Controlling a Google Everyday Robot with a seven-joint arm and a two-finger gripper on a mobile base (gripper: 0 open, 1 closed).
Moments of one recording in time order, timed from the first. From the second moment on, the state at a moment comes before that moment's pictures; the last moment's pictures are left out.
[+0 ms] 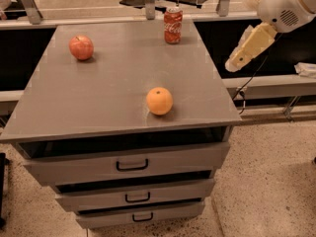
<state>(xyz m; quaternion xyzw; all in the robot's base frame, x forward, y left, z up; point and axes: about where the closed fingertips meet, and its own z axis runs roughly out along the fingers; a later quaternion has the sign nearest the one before) 0.594 -0.185 1.003 -0.57 0.73 0.02 0.37</state>
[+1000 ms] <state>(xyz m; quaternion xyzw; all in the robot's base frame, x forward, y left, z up) 0.744 -0.109 0.957 -0.48 0.71 0.08 0.52</state>
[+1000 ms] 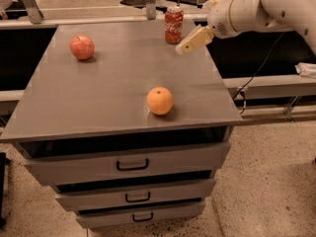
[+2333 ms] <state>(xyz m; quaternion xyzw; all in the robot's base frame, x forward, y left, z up) 0.881 -0.089 0.939 -0.36 0.70 0.17 0.59</state>
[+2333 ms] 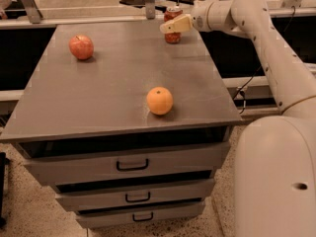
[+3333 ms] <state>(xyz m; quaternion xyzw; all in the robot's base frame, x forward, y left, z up) 0.909 -0.075 0.899 -0.32 0.75 0.18 0.55</state>
